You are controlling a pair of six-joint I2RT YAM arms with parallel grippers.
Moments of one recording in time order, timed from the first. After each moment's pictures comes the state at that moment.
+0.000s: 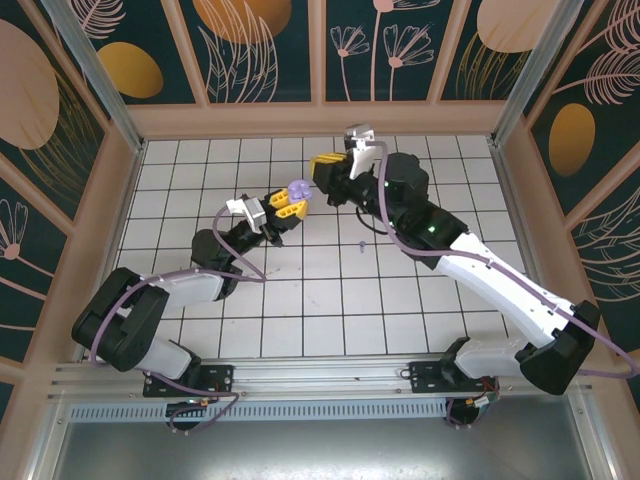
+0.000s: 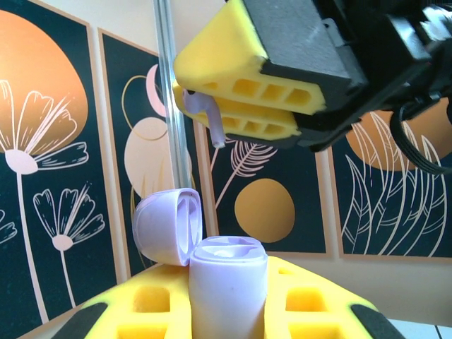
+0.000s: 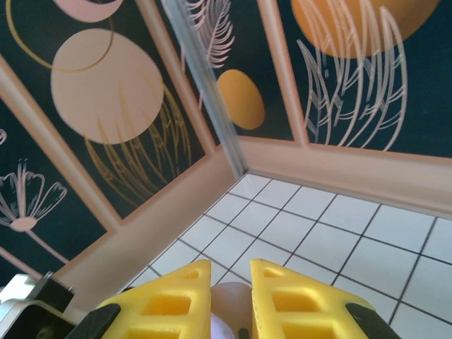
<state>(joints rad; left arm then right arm) -0.53 1.48 0.54 1.49 0.57 -0.20 0.82 1.26 1.27 -0.06 -0.05 0.32</state>
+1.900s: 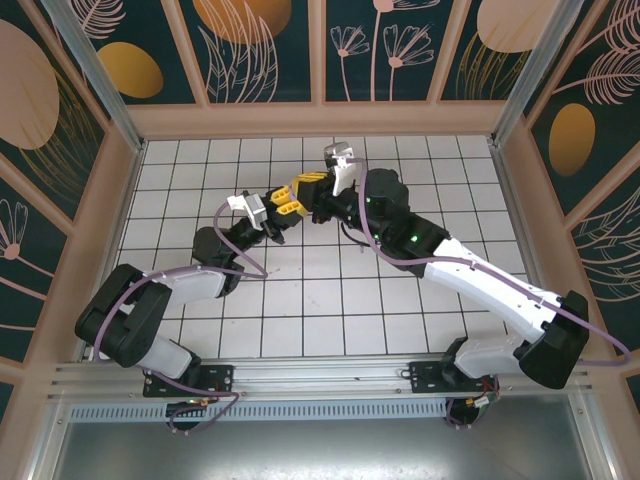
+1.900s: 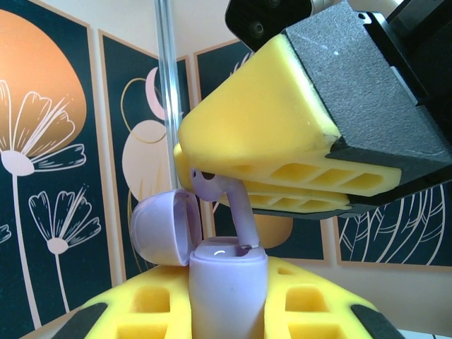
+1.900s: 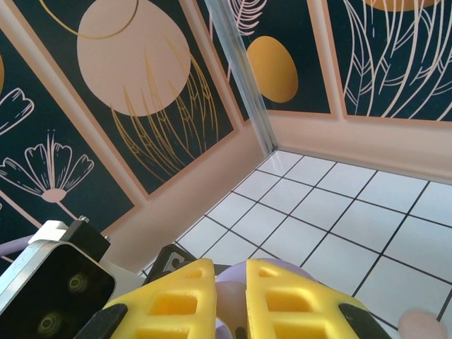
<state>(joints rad) -0.53 1.50 0.57 1.50 0.57 -0.22 0.89 1.29 1.19 0.01 -0.05 0.36</state>
